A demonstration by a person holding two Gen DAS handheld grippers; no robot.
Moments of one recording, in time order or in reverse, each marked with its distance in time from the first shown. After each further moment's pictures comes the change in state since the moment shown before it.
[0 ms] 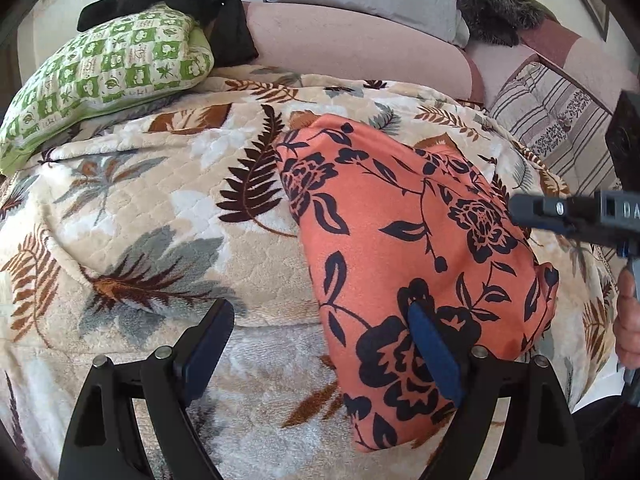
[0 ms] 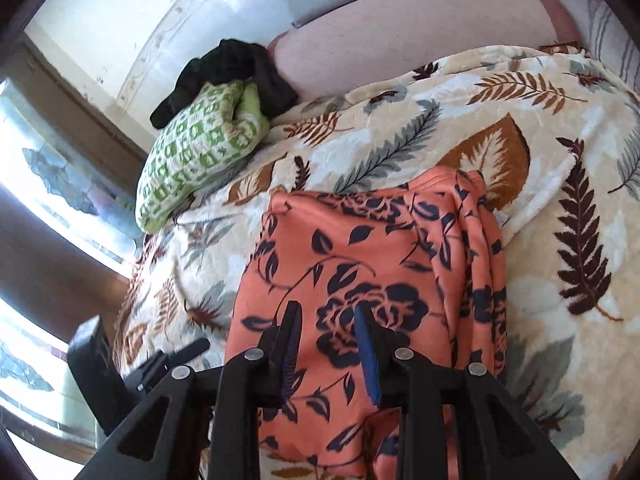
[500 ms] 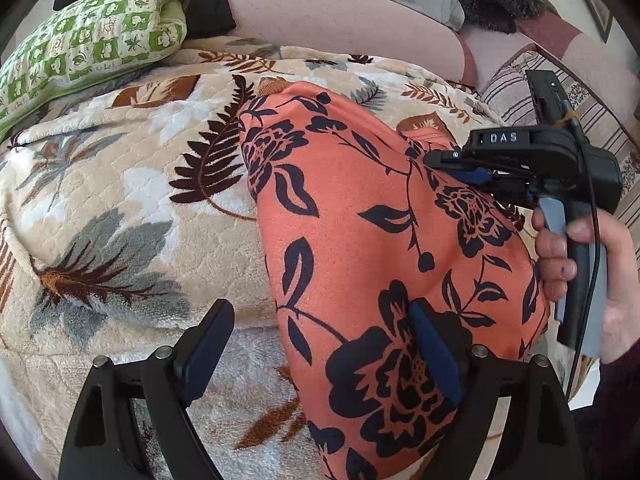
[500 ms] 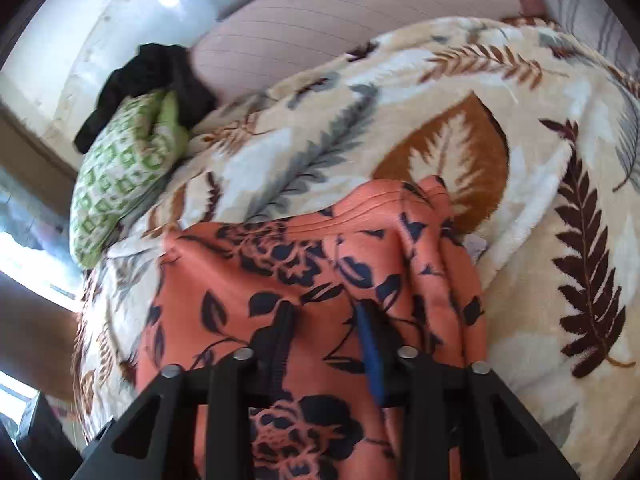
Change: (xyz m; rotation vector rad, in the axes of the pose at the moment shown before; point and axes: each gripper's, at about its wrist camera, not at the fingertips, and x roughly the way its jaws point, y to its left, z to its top) left arm 0.037 -0.015 0.002 -0.005 0.085 -0.083; right arm 0.075 -0.068 0.046 0.173 -0.010 -0.151
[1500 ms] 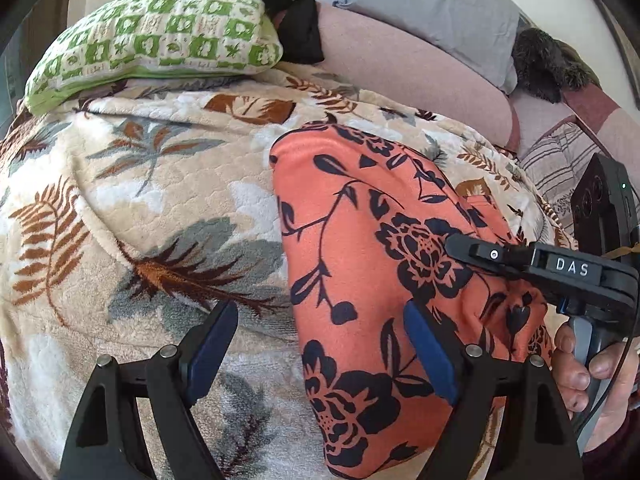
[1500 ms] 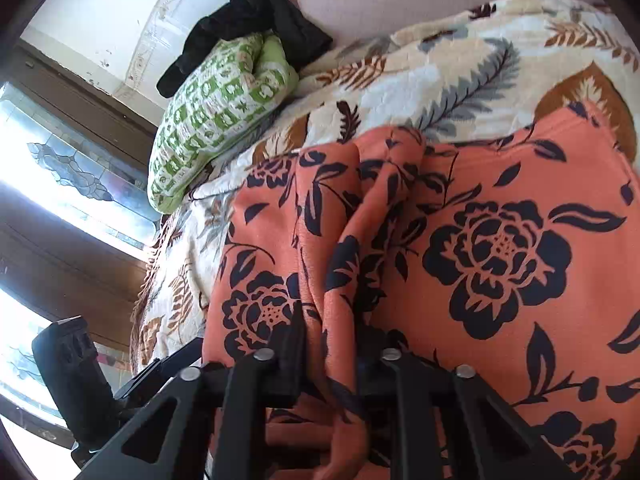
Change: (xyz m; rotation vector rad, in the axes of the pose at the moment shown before) left arm -0.050 0.063 -0.002 -0.169 -0.135 0.057; right arm 0.003 0.096 -0.057 -0.148 0.074 0.269
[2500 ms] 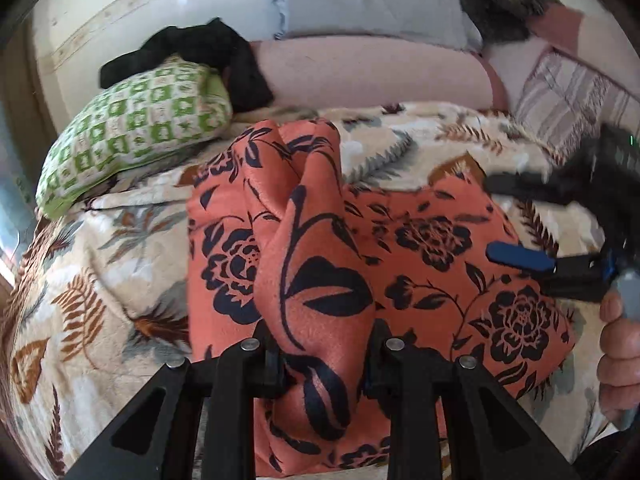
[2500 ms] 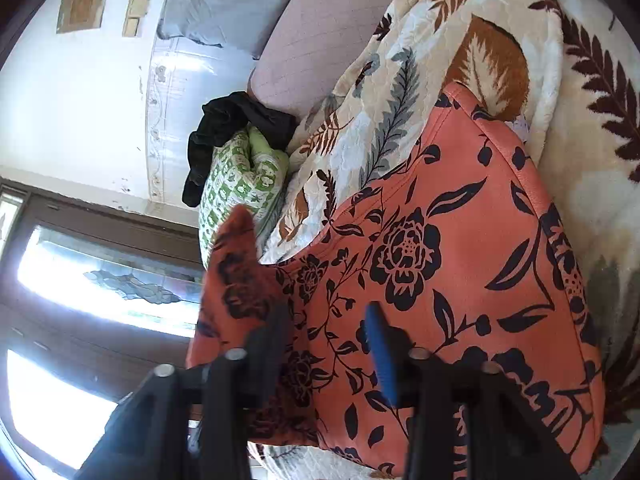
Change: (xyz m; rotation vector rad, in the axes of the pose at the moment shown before) left arm 0.015 -0.108 -0.009 0.289 -0.026 0.224; right arm -0.084 -0.090 -0.017 0.407 -0.130 0.288
